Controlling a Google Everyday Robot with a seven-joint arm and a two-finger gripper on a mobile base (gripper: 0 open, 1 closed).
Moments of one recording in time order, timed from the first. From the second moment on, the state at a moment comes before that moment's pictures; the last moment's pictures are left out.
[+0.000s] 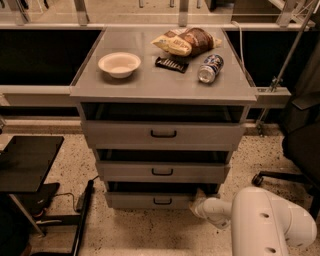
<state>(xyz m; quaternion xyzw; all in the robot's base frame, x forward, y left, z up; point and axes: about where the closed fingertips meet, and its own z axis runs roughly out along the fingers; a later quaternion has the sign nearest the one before) 0.671 -0.192 0.160 -0.47 0.82 -0.05 0.33</state>
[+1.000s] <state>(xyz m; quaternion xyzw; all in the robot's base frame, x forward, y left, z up) 0.645 -0.194 0.155 -0.47 0.82 -0.04 0.33</state>
